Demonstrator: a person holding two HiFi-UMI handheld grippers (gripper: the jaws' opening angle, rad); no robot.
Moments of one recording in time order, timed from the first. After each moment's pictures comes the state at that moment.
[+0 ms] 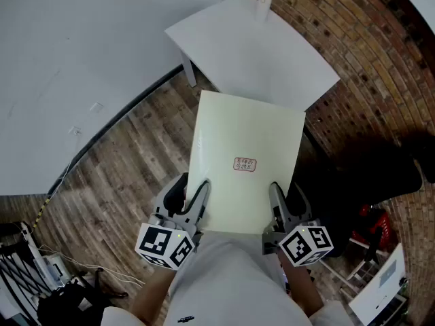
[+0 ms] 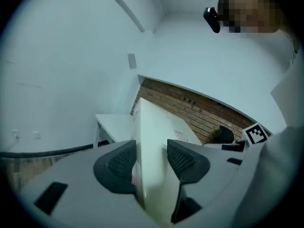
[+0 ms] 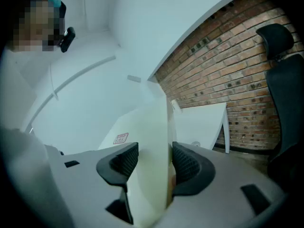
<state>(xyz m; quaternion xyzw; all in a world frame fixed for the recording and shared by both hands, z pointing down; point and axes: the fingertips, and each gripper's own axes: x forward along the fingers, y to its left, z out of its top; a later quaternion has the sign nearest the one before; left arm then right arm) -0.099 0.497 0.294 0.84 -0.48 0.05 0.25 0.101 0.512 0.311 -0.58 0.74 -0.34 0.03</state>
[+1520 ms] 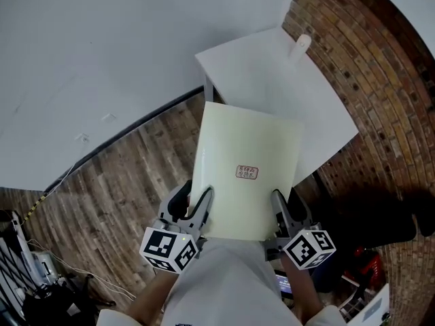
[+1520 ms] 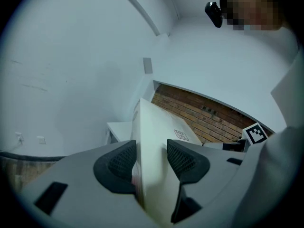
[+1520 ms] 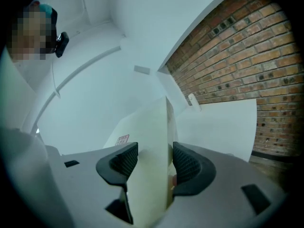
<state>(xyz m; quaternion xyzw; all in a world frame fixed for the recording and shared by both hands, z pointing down) -0.191 0.358 0.291 0.81 -0.52 0.04 0.27 0.010 0.354 0.302 -0.53 0.76 -0.36 0.03</state>
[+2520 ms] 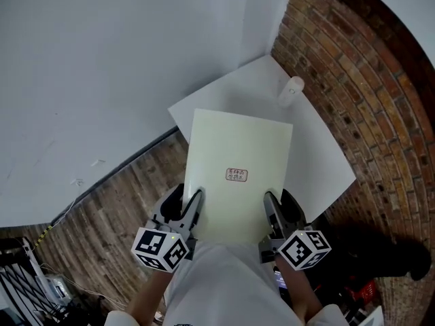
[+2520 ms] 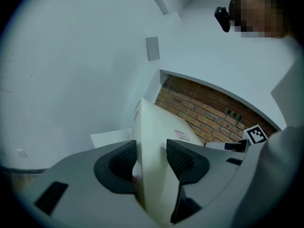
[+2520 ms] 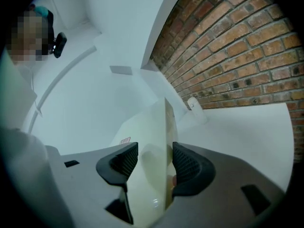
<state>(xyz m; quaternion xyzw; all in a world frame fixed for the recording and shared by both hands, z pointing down) -0.129 0.031 0.295 0.81 -0.51 0.06 0.29 0.076 0.035 0.305 -0.53 0.75 -0.40 0.05</state>
